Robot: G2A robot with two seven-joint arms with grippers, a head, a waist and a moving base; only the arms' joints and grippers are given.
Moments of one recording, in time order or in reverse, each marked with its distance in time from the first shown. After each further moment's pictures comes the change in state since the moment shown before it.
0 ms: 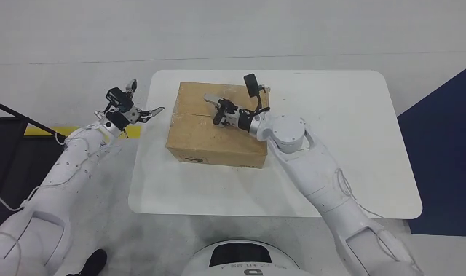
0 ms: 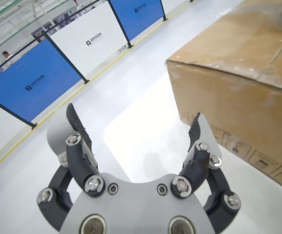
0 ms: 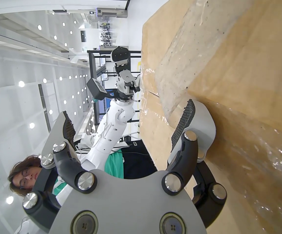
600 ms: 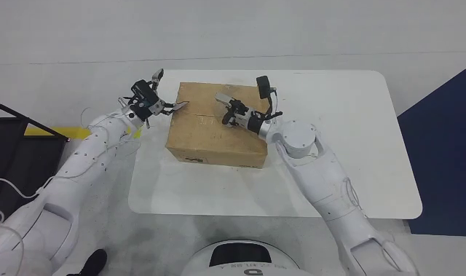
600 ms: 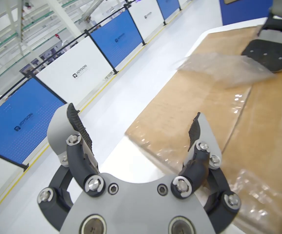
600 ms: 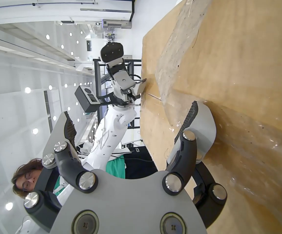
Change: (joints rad) left arm -0.054 -0.025 0.079 -0.104 -0.020 0.075 0.010; right arm -0.084 0.018 0.081 -0.073 -0.021 -0.015 0.000
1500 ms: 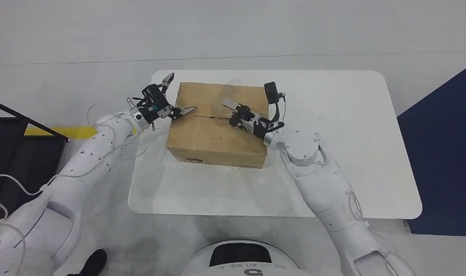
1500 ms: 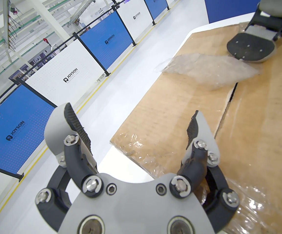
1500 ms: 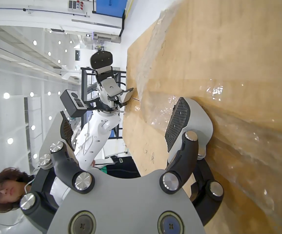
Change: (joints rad) left arm -0.021 -0.017 0.075 -0.038 0.074 -0.019 0.001; right arm -0.075 0.006 0.041 -0.049 -0.118 0.015 -0.017
